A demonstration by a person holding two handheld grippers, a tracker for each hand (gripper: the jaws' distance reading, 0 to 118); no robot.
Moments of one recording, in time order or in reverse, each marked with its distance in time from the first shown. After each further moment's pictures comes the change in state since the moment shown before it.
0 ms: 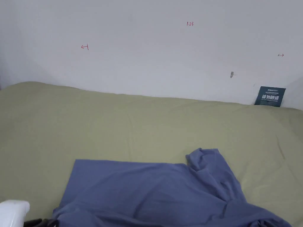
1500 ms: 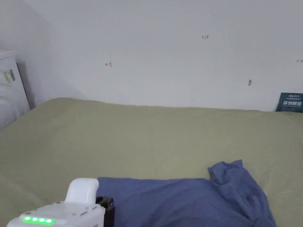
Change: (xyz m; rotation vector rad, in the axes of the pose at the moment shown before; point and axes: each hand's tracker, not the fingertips) left arm 0.021 0.037 -0.009 0.073 0.035 0.007; right arm -0.146 -0.028 0.060 0.176 -0.032 0.154
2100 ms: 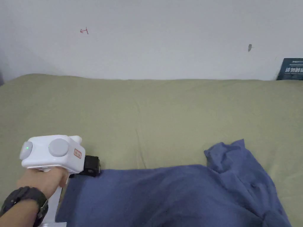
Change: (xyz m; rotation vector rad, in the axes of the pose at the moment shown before) left arm -0.045 0.093 -0.235 -0.400 0.128 0.062; right arm 0.058 0.025 -0.076 -0.084 -0.046 -0.051
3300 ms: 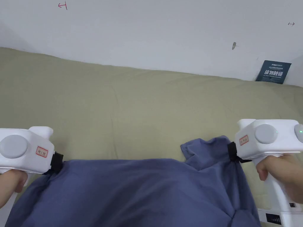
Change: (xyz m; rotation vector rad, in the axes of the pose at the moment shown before) left arm 0.004 -0.016 0.006 0.052 -0.081 -0.060; right arm 0.068 0.150 -0.263 -0.303 -0.024 0.051
